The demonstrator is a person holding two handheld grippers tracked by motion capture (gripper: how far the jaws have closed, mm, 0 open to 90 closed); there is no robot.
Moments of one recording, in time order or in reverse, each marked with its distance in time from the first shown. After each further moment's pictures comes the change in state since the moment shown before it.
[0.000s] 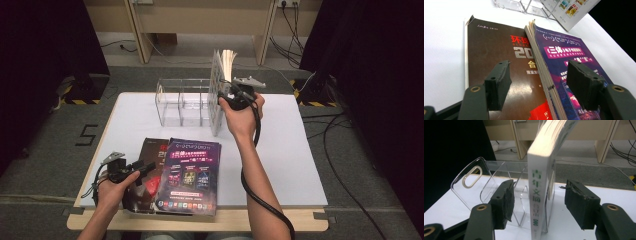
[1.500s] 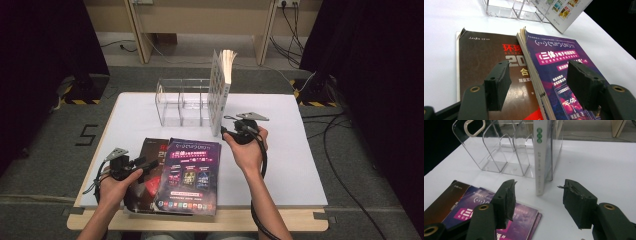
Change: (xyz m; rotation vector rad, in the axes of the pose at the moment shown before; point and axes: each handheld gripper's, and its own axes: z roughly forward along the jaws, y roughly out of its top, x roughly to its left) left arm -0.014 0.012 0.001 -0.003 -0.005 0.069; right arm -0.009 -0.085 -0.024 0.162 0.064 -0.003
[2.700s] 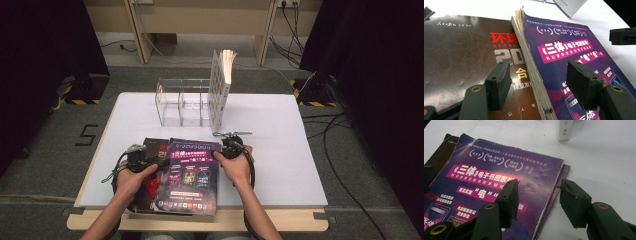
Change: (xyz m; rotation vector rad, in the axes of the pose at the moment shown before) left arm 0.000 -0.003 0.052 0.127 0.002 0.002; right arm 0.008 -0.059 0.054 0.258 0.094 0.063
